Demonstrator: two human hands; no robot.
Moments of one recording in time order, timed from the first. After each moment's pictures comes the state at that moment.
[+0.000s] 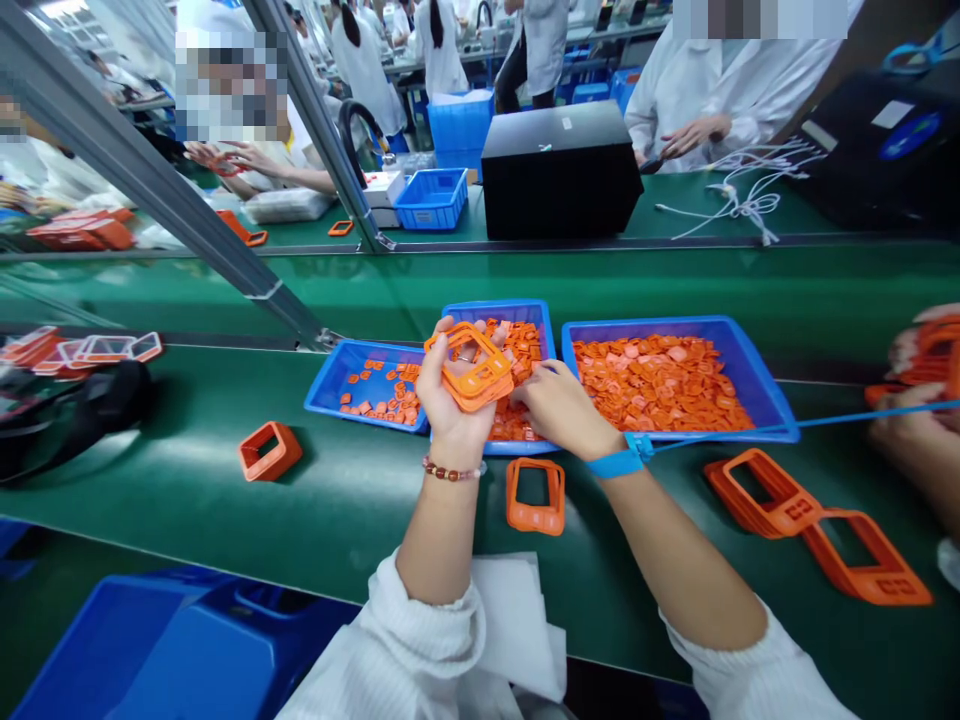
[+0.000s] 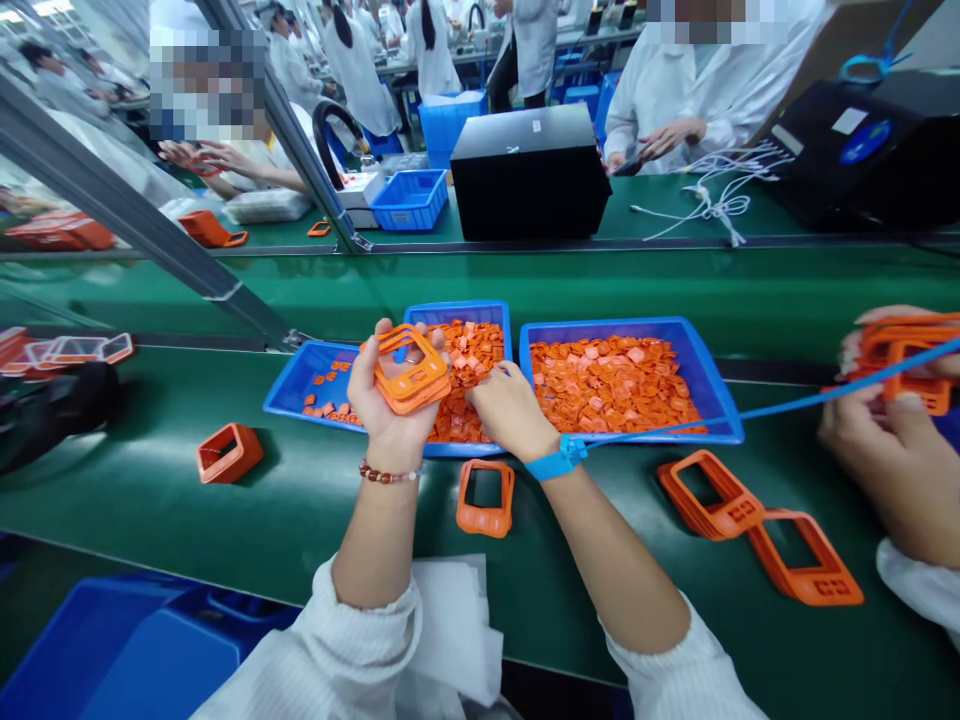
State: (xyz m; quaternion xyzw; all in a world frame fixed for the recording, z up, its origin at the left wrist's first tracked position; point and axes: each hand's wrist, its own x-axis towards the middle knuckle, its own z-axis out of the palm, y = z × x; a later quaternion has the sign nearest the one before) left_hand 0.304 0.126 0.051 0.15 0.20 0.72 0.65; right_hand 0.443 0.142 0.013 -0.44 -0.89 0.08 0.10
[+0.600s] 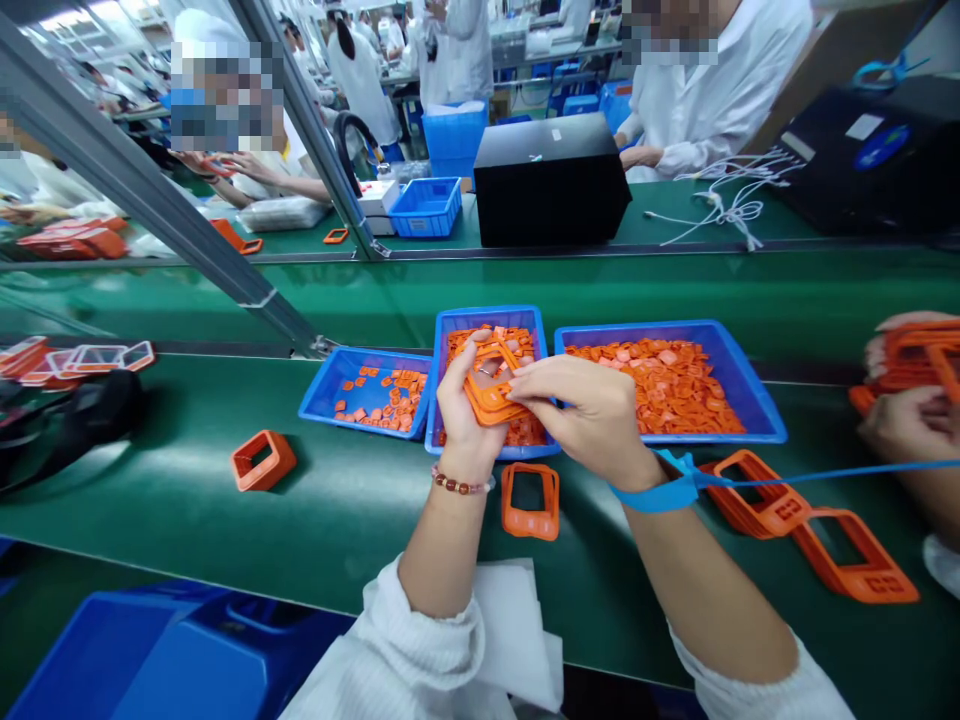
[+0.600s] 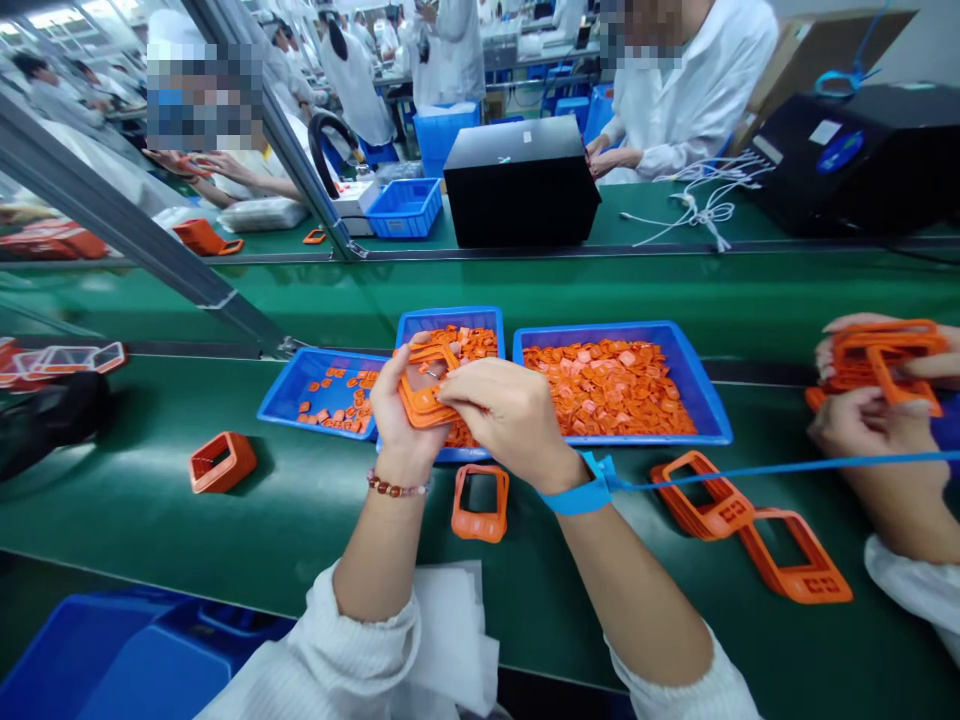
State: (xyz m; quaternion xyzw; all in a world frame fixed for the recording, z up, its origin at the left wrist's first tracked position) left_hand 0.325 0.126 0.047 0.18 0.22 0.69 0.67; right_hand 0.450 0.111 0.065 -0.29 -0.79 0.11 0.53
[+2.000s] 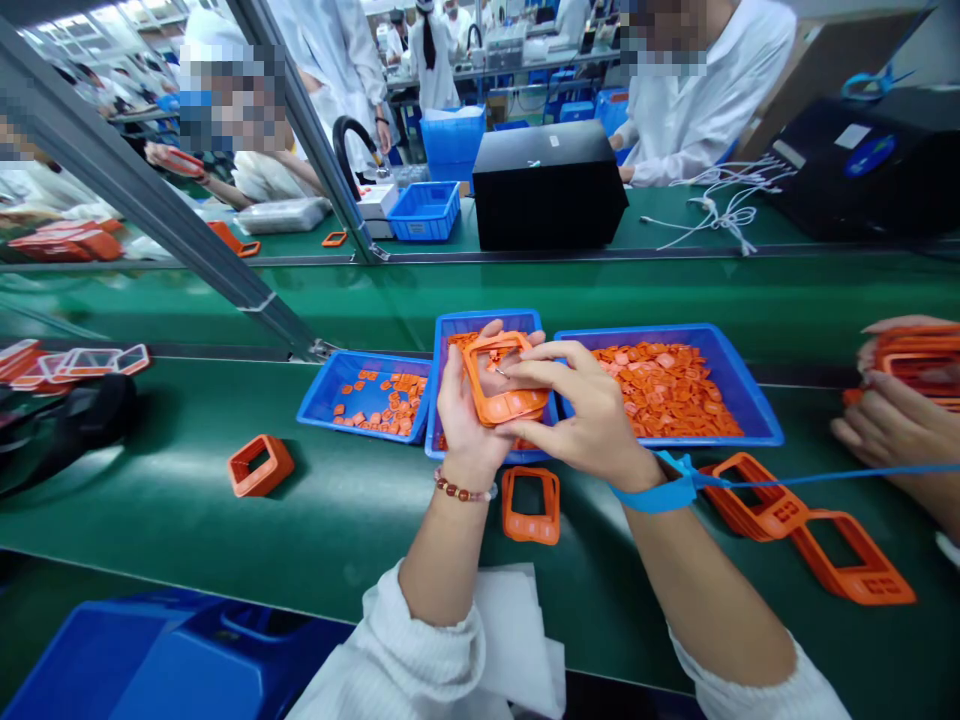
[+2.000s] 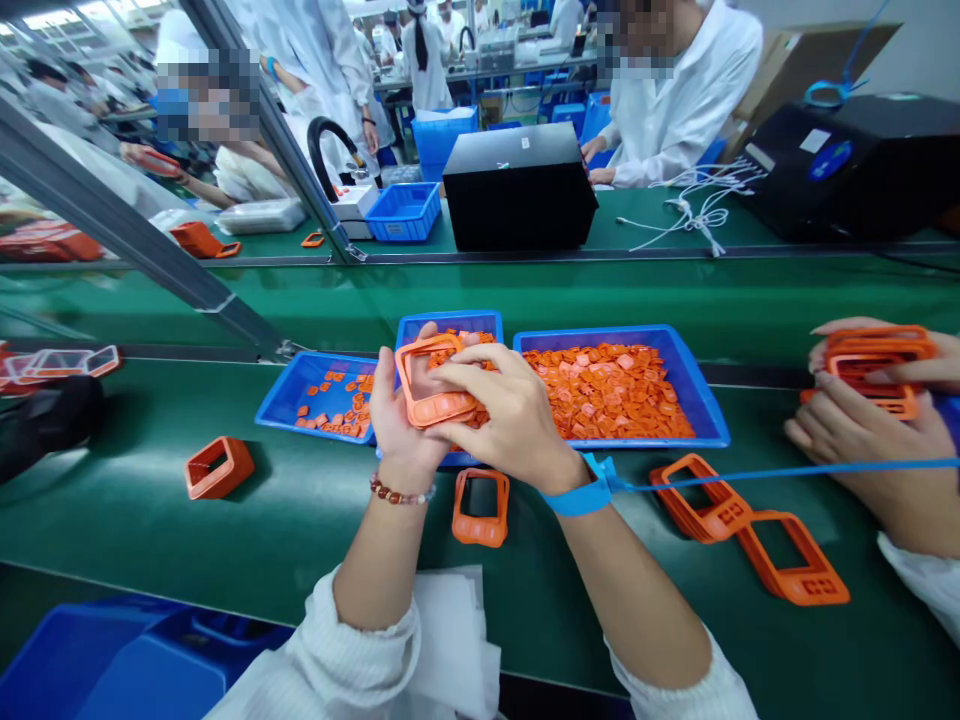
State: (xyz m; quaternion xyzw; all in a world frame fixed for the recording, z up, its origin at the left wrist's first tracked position) left_hand 0.324 0.118 0.055 0.19 0.14 0.62 0.75; right_hand 0.450 0.113 0.062 -0.33 -0.79 0.08 0.50
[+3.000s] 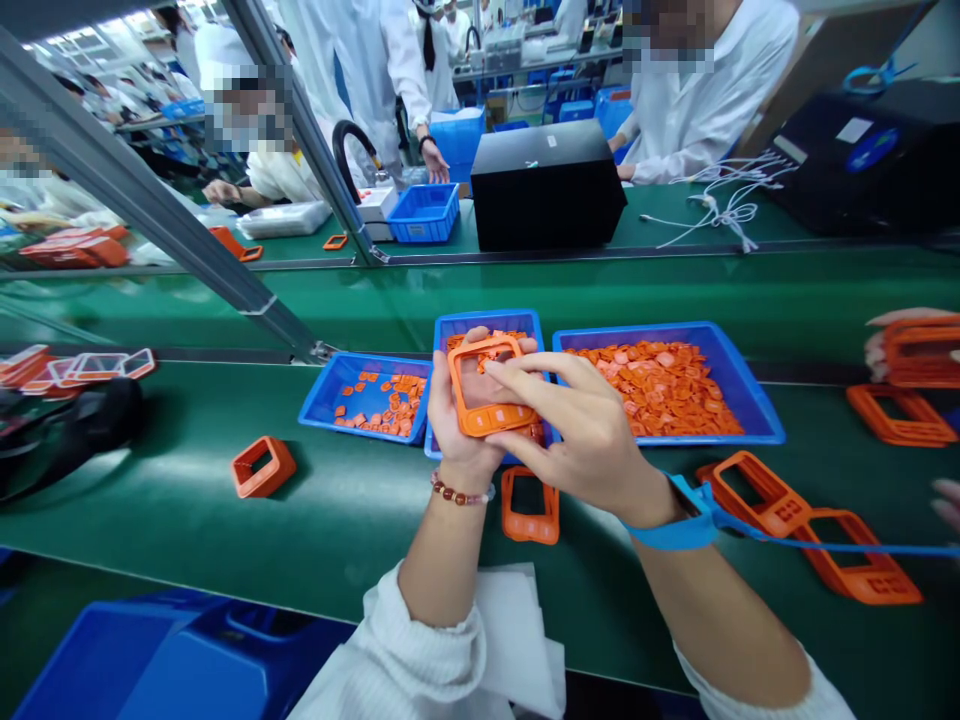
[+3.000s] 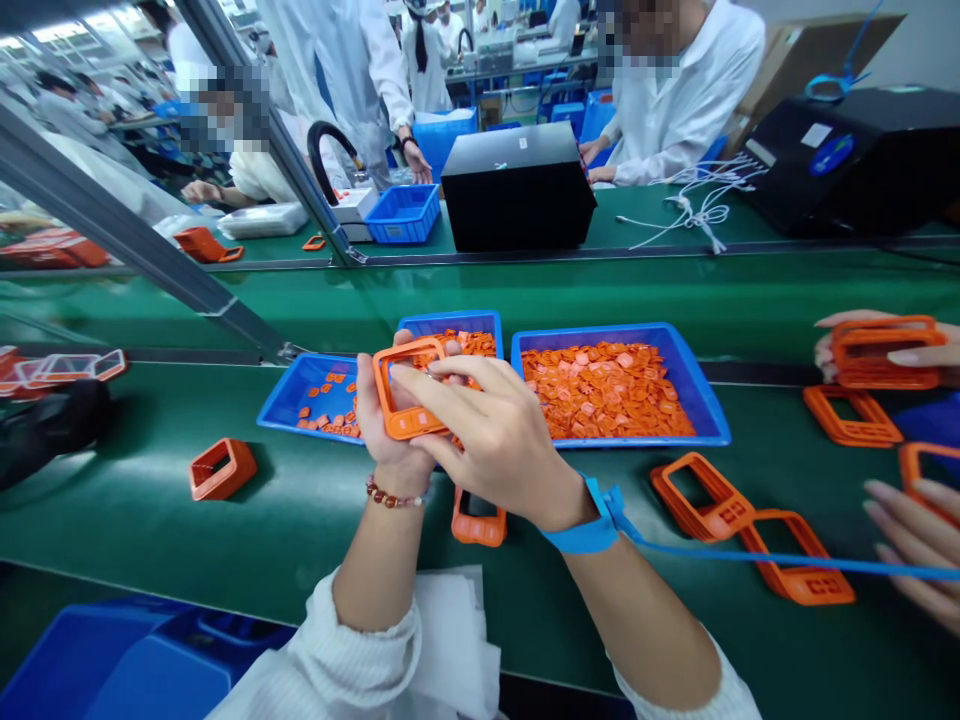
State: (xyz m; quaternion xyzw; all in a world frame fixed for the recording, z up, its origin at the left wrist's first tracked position) left_hand 0.322 0.107 0.066 0.20 0.19 0.64 0.72; right_hand 0.444 0.094 0.080 -0.31 -0.82 0.00 0.48
